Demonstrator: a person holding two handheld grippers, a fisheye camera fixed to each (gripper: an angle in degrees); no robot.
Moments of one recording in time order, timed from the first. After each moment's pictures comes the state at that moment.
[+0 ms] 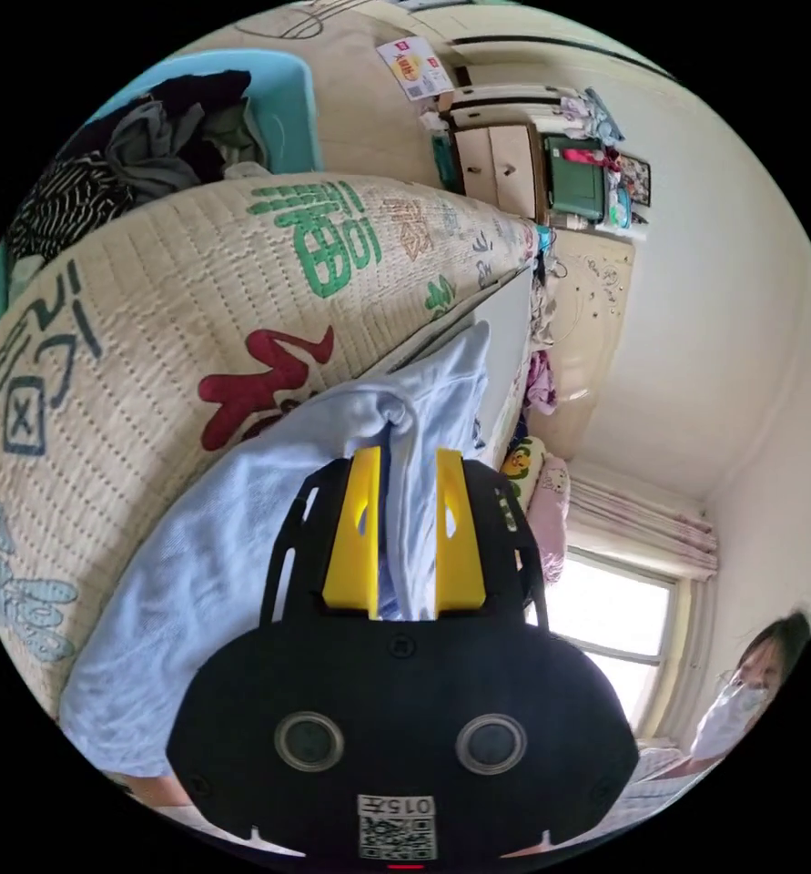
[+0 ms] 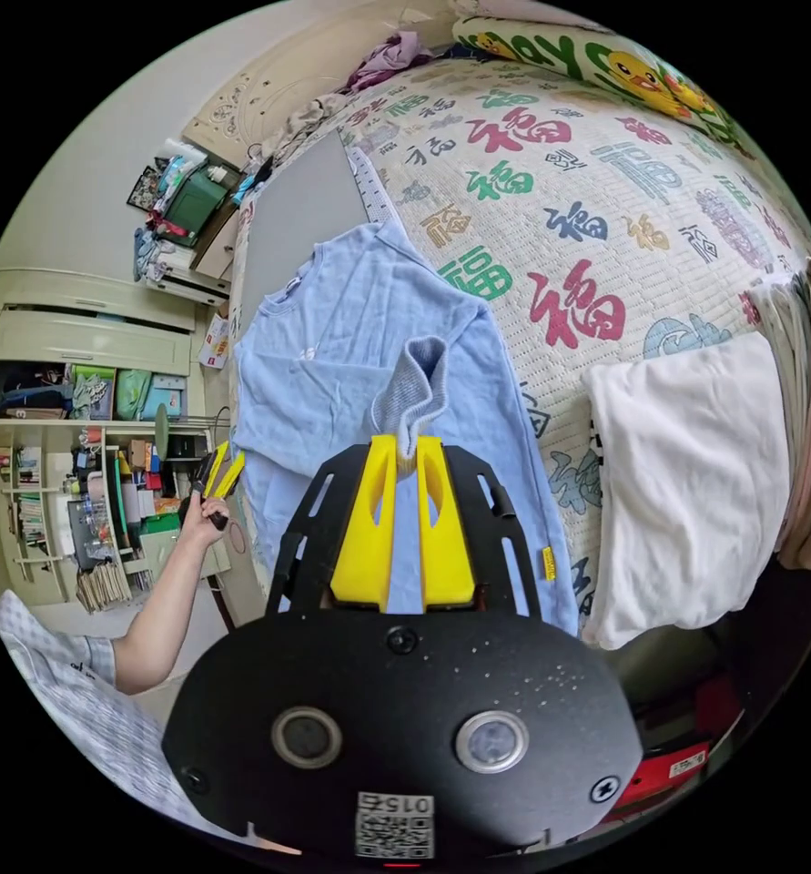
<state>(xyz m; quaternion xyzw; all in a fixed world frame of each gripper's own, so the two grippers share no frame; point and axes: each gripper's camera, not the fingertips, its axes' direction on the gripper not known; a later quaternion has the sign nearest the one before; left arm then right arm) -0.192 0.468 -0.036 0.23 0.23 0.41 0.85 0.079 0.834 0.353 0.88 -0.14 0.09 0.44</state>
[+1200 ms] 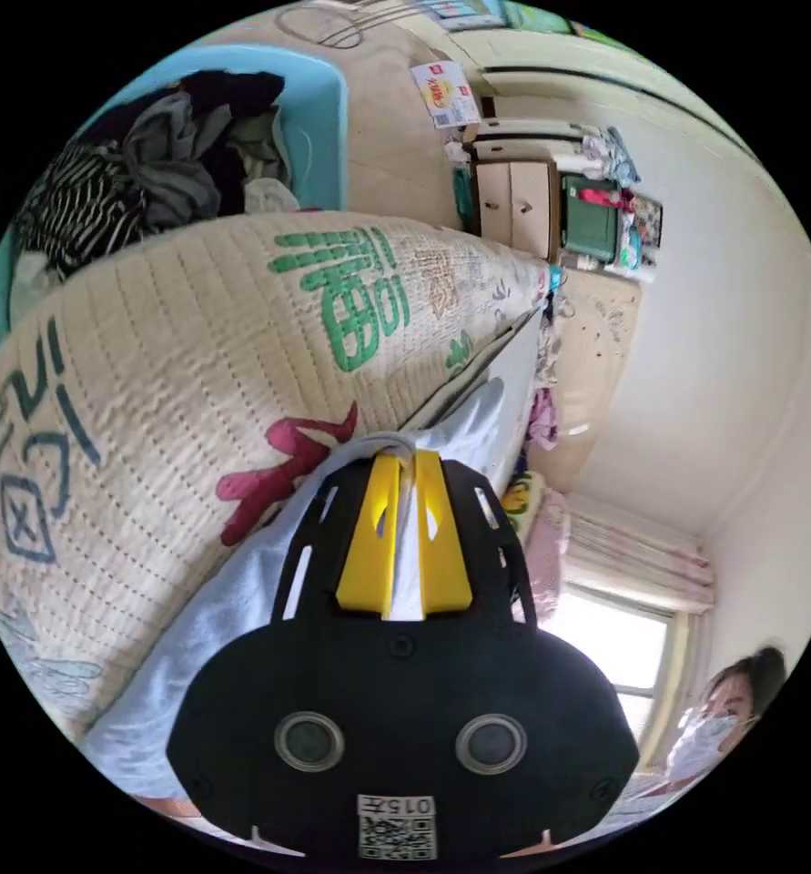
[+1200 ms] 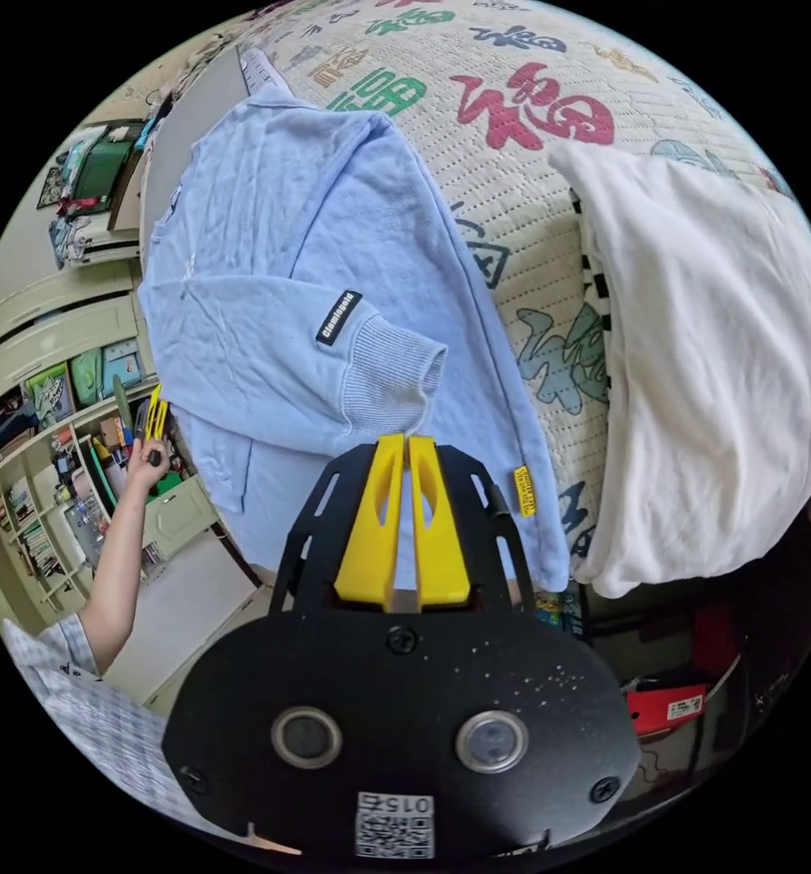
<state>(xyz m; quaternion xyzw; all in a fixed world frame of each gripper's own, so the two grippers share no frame) -0.159 0.374 -0.025 0.28 0.18 0.40 0.85 0.144 0.793 0.235 0.78 -0.20 0.12 0.59</state>
